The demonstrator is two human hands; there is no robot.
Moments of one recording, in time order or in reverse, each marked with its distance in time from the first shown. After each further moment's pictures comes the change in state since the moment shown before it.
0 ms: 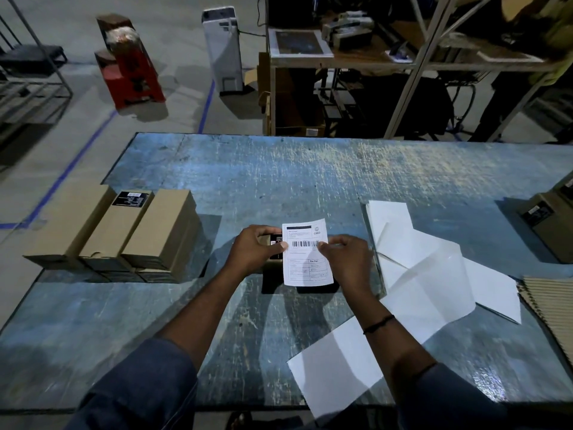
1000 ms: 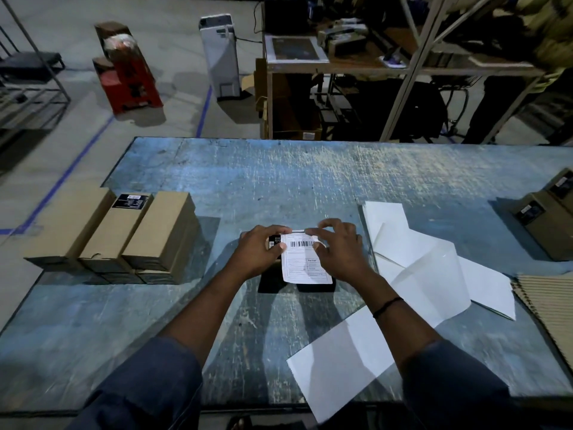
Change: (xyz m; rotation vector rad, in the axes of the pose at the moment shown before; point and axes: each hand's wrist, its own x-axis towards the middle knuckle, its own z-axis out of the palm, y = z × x) left_hand -0.005 0.006 0.001 0.330 -0.084 0.235; right_hand 0.023 0.005 -0.006 -0.612 -0.287 -0.530
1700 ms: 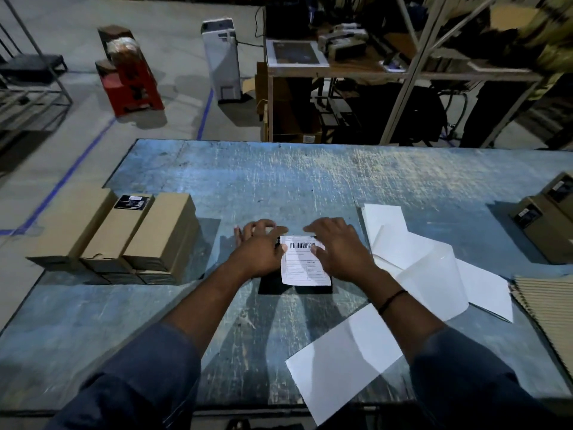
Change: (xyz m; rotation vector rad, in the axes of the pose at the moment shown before) left_hand 0.008 0.007 0.001 0.368 -0.186 -0.056; right_hand 0.007 0.005 -0.015 -0.161 -0.061 -0.268
